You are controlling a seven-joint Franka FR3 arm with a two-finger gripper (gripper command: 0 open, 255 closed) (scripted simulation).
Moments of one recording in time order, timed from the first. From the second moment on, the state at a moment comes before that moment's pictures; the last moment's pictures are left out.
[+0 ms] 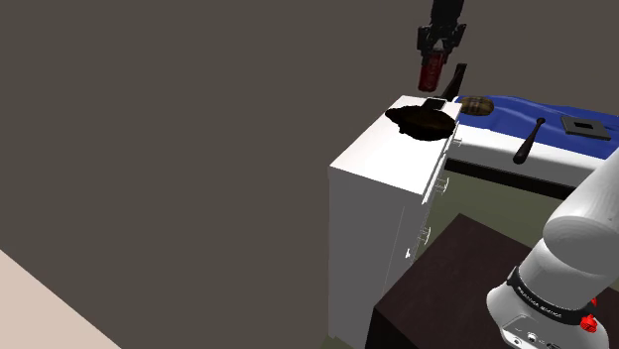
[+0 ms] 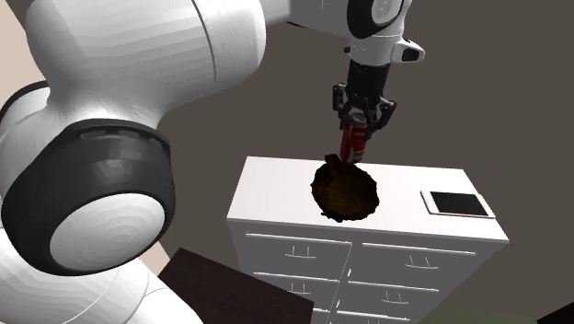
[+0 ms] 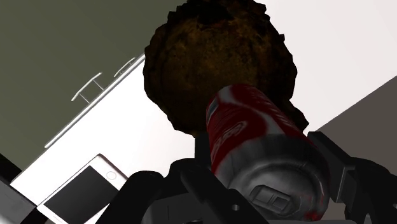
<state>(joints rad) -0.22 -0.07 -0.26 -1.60 -0.02 1.54 -0.05</state>
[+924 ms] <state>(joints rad) -0.22 -0.10 -0.26 -1.81 -0.03 1.72 -0.04</state>
